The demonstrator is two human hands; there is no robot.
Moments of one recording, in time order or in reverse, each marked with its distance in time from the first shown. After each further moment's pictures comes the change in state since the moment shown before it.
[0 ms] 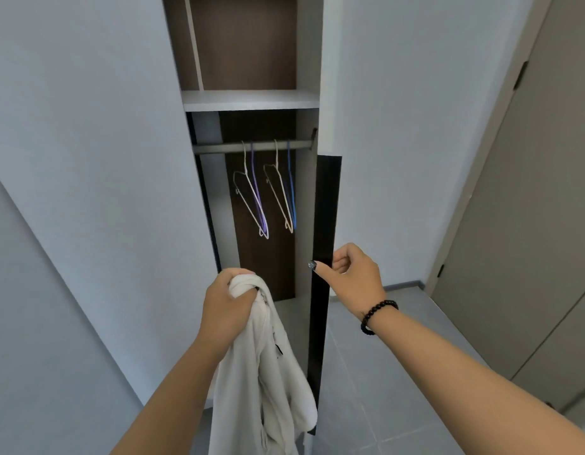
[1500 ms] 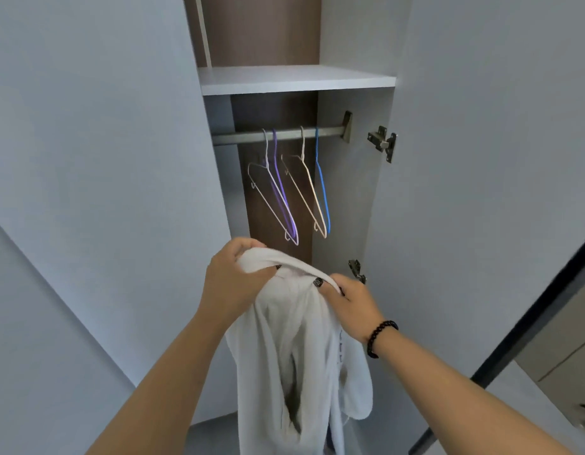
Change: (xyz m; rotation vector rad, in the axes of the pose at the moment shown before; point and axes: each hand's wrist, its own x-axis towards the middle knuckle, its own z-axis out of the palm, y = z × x) left_hand 0.131 -0.009 -0.046 0.119 -0.062 0.203; right_hand 0.061 0.037 0.118 -0.007 -0.285 0.026
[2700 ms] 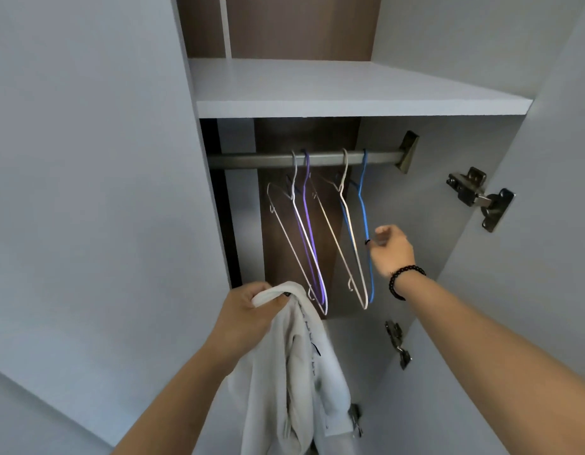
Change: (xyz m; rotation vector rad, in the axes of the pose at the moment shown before) left_hand 0.157 -0.074 0.040 -0.149 -0.124 -0.363; right_hand 0.310 0.036 -0.028 -0.161 0.303 0.253
